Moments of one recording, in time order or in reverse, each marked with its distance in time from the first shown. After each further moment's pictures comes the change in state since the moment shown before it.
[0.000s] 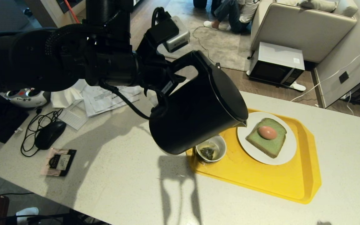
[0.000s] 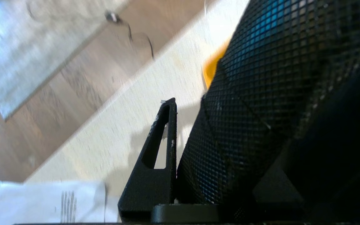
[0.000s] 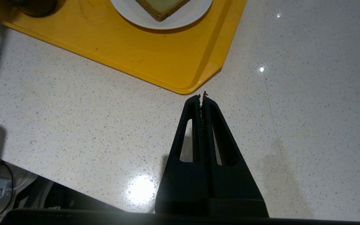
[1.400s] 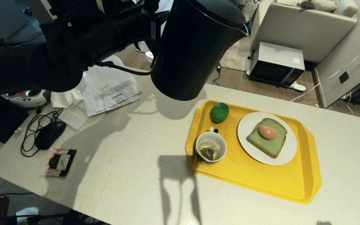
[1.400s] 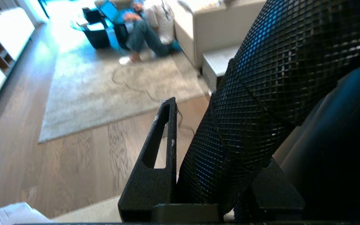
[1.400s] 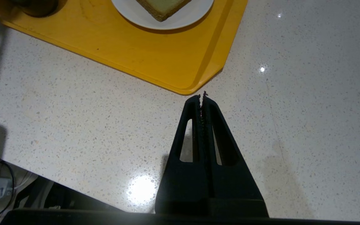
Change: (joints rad) left arm 0.115 0.043 0.001 -0.620 -0.070 -0.345; right arm 0.000 0.000 0.000 0.000 0.000 0.000
